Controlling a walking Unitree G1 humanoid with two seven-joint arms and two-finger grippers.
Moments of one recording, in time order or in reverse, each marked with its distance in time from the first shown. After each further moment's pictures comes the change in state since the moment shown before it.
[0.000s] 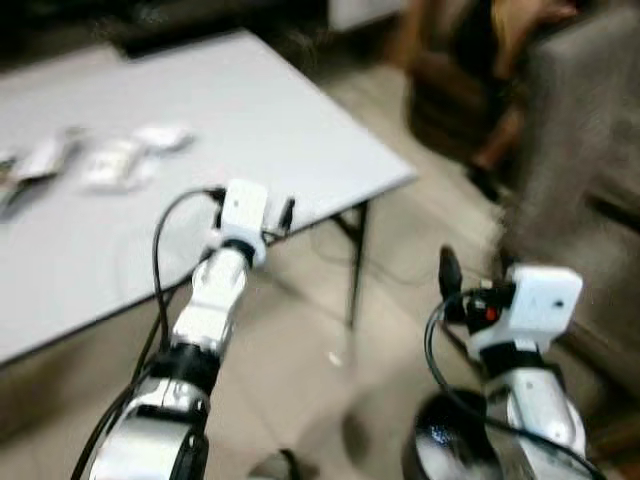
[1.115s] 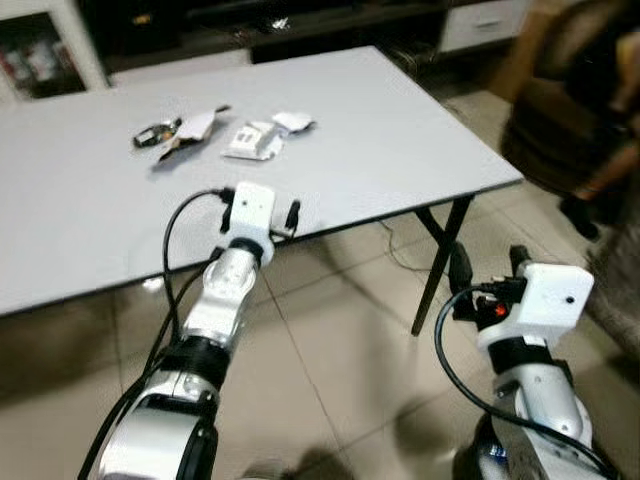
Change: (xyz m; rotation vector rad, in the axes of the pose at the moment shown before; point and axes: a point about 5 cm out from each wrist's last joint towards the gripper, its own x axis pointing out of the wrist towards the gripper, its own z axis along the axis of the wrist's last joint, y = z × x) left arm 0.009 -0.012 0.005 -0.007 0.018 -0.009; right arm 0.004 -0.005 -0.002 0.027 0.004 -0.016
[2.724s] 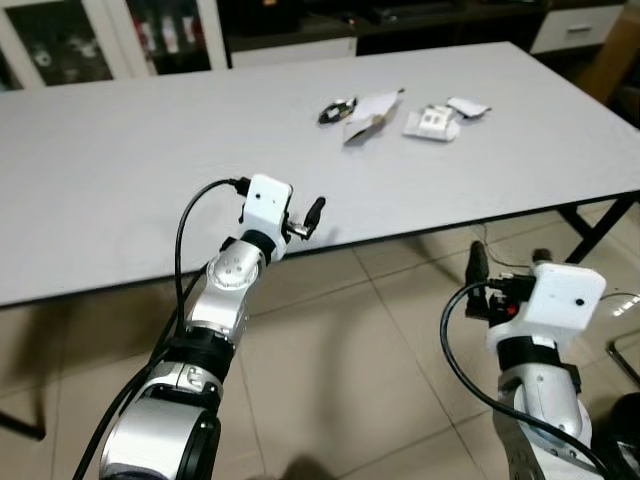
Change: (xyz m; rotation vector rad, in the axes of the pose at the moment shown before) left arm 0.002 -0.009 0.005 -0.033 -0.049 -0.184; right arm 0.001 -0.012 0.001 -0.071 -0.017 -0.154
